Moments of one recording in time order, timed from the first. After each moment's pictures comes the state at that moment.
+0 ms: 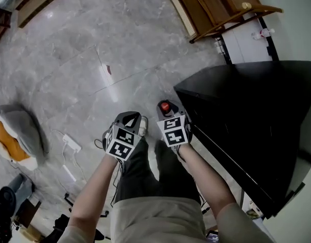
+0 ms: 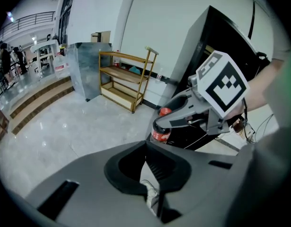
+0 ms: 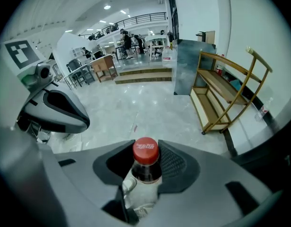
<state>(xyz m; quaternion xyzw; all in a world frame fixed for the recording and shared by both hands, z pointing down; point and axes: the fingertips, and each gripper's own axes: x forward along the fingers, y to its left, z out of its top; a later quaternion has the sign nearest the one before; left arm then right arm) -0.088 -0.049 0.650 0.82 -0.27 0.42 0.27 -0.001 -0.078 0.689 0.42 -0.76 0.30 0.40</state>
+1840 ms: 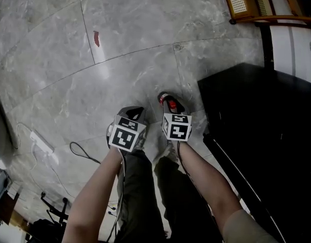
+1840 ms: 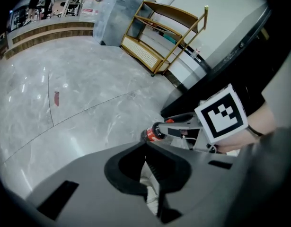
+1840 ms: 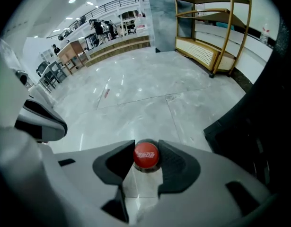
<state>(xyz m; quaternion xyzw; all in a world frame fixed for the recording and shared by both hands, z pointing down) -0.123 -0.014 1.096 0.74 -0.30 0.39 0.46 -0.008 -0.034 1.160 0.49 -0.65 0.41 0.41</state>
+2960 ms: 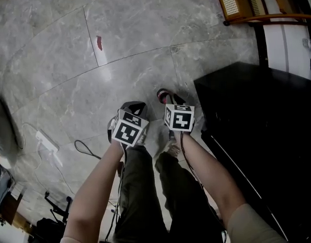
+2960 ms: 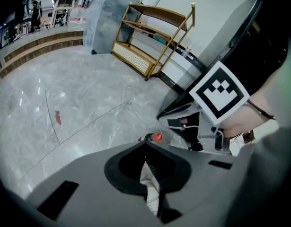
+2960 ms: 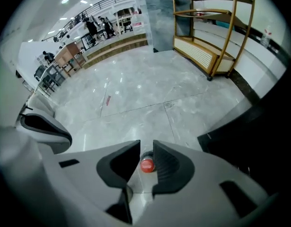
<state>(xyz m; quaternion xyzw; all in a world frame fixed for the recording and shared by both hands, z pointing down) -0.117 -0.036 1.050 0.77 -0.28 0.41 0.41 -0.006 -0.063 1.104 0.48 -0.64 0.44 0.41</state>
